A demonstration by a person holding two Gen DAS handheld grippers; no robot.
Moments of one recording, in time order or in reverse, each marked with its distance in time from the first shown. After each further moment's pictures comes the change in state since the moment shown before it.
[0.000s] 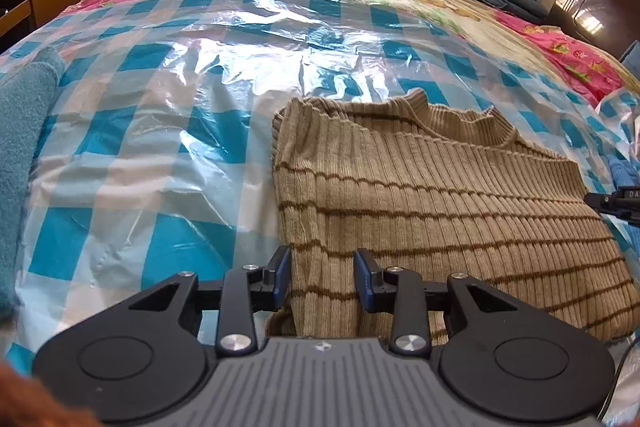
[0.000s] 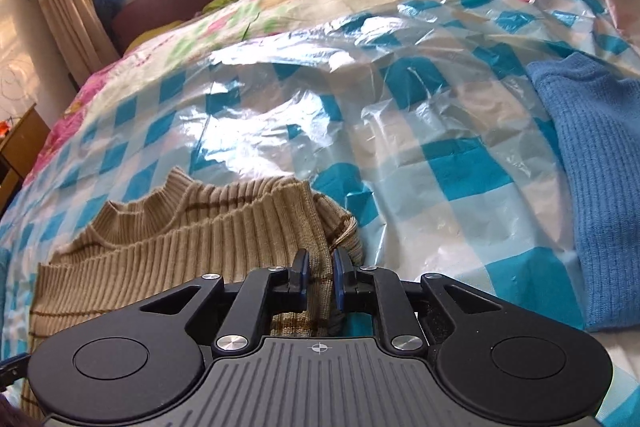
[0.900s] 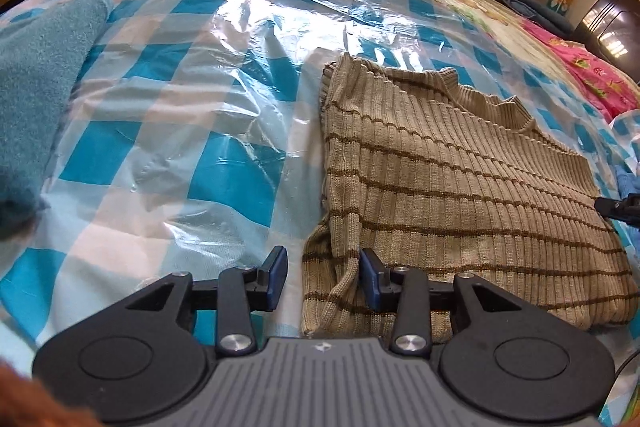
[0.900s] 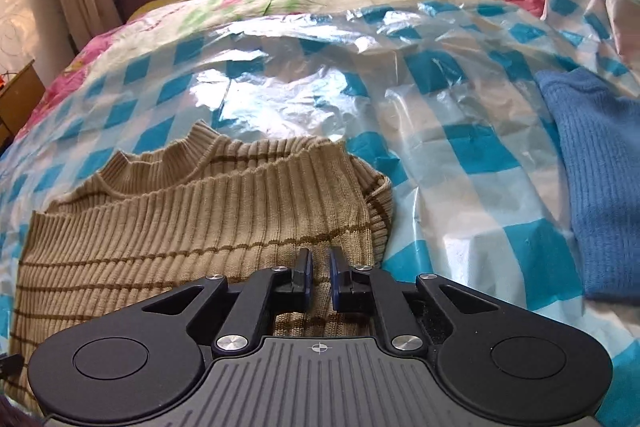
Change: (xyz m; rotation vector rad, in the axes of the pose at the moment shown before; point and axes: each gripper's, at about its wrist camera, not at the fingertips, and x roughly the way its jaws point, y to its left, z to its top) left arm -0.018 0.024 -0.036 -0.135 0.036 0.008; right arm -0.026 0.046 -0.022 -0.118 0.003 -0.053
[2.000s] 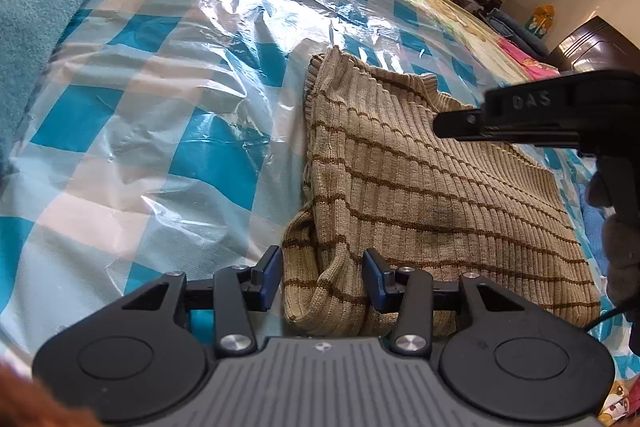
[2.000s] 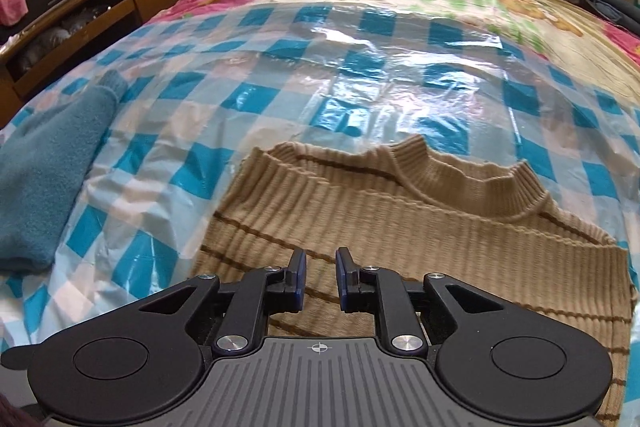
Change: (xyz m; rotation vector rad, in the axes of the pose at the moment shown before) left arm 0.003 0.017 -0.008 -0.074 0.005 -0.142; right arm 0.009 0.236 -0.002 -0.412 0.128 0.211
